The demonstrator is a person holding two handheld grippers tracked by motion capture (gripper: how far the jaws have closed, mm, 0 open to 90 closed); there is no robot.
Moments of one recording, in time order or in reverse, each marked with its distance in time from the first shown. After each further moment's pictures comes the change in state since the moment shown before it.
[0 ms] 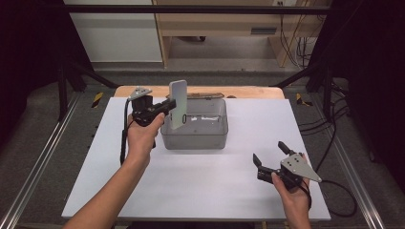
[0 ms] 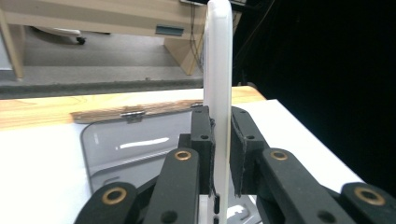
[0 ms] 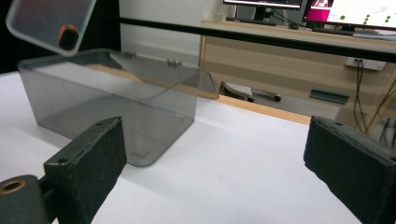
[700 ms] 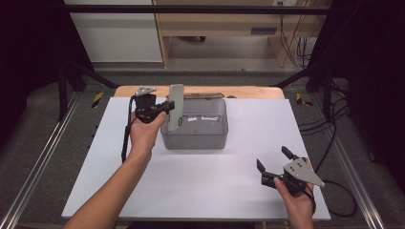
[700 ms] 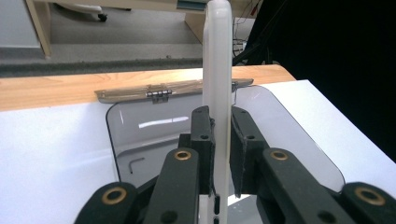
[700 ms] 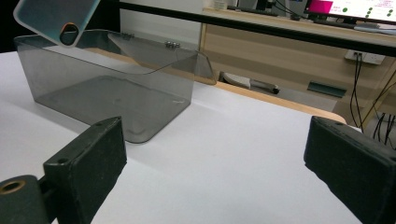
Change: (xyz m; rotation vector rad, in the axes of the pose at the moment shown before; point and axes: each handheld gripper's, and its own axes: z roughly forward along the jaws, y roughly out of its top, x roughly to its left) left arm 0.008 -0.002 0.021 0.108 0.078 0.001; right arm -0.004 -0.012 -0.010 0.050 -0.004 -0.048
